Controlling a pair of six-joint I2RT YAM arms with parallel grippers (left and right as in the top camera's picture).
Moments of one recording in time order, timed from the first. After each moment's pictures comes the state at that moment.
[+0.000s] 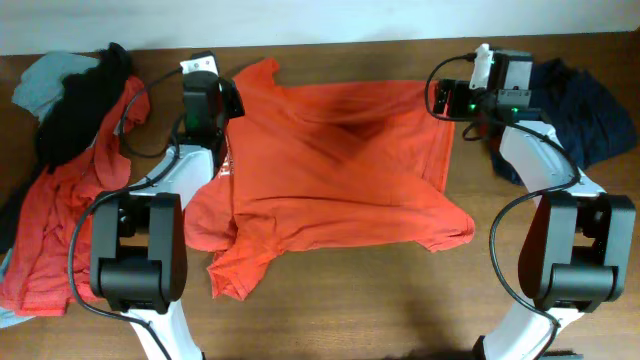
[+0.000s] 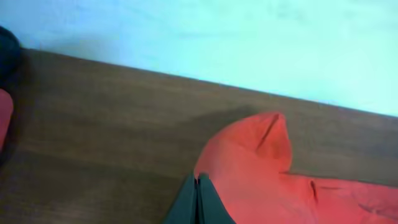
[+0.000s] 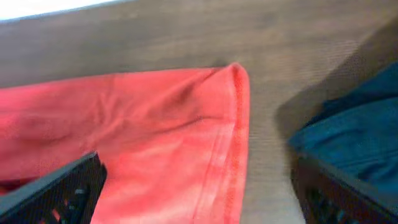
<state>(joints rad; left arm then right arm) -0.11 2.04 1.31 0.25 -0.14 -0.22 -0.09 1.94 1.38 -0.20 -0.18 0.07</state>
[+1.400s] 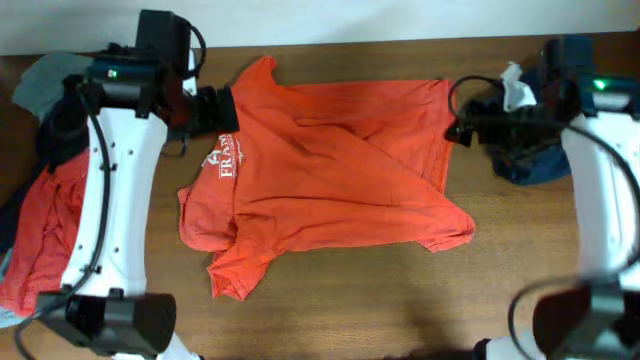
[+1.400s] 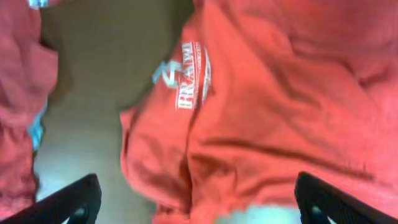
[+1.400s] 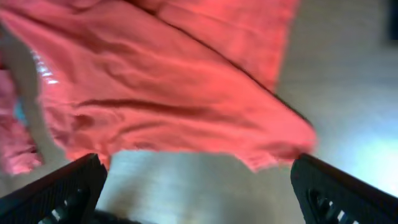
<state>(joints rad) -0.15 1.81 2.04 -1.46 -0.03 -0.31 -0.14 1.67 1.73 -1.36 -0.36 0.14</state>
